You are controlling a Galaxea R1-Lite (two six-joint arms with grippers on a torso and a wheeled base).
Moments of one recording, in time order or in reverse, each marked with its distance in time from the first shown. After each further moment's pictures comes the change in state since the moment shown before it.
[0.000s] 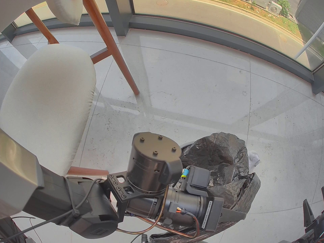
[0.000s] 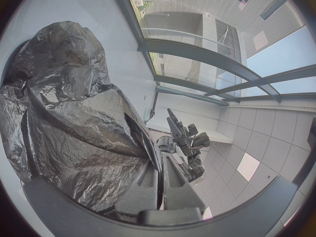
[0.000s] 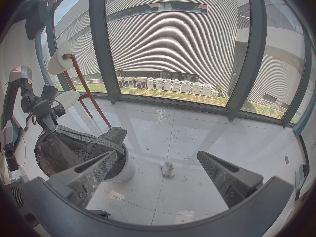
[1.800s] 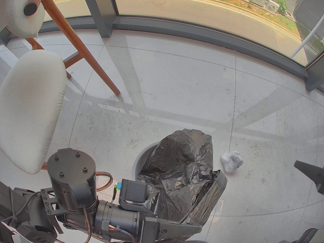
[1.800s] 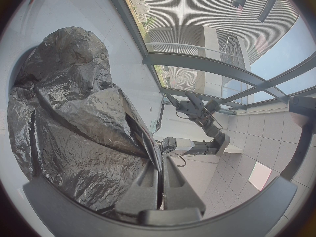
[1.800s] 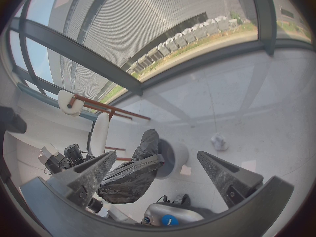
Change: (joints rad) left arm 0.061 -0.286 0.385 -0.152 0.108 0.003; right arm 0.321 0.839 -0.375 -0.206 0.248 0.518
